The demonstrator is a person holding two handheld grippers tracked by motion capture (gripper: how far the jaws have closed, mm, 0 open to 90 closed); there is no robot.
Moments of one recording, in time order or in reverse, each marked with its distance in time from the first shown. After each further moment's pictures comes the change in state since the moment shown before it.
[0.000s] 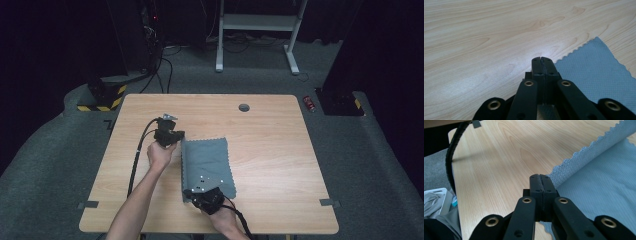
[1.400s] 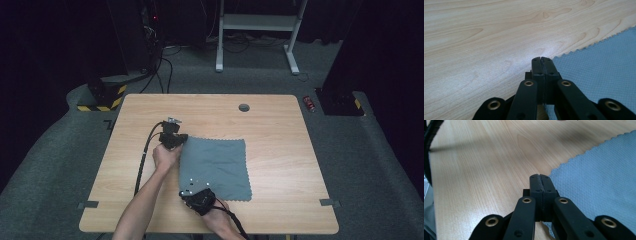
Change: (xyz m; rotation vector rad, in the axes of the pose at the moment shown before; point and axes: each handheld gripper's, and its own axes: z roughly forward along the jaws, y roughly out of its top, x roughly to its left) left arm 0.001 -0.009 0.025 0.014 0.006 -0.026; right arm 0.010 0.000 0.030 0.084 -0.055 -0.073
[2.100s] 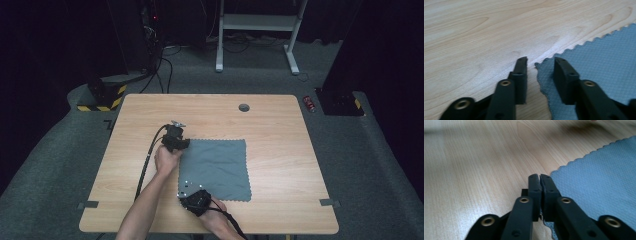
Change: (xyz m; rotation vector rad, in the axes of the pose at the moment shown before) left arm -0.010 -0.010 0.019 0.049 0.124 0.055; right arm 0.005 -0.003 0.018 0.056 -0.027 -0.050
